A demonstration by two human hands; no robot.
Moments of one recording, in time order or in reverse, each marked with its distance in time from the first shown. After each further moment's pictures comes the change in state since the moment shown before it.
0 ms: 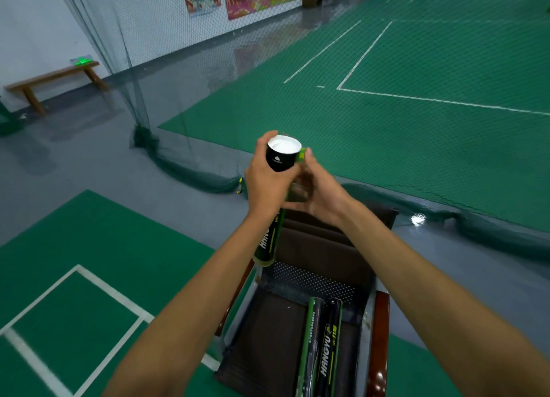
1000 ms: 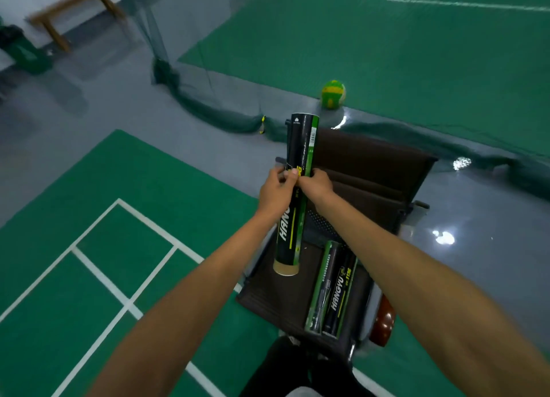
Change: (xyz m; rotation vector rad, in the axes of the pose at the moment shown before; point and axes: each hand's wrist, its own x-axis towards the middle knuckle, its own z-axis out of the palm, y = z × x) left_hand -0.075 -0.137 0.028 0.146 -0.312 -0.597; right_hand 0.085 0.155 -0.047 -0.507 0.362 0.191
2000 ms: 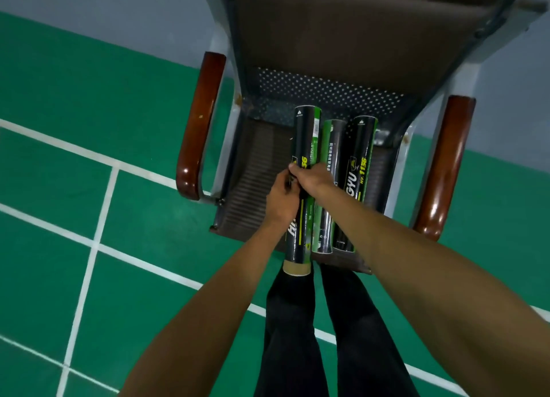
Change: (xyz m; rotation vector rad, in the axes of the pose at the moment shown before) left_hand 0.039 -0.391 0.175 0.091 -0.371 -0.448; right_hand 0.135 0.375 0.098 -0.090 -0.017 0.670
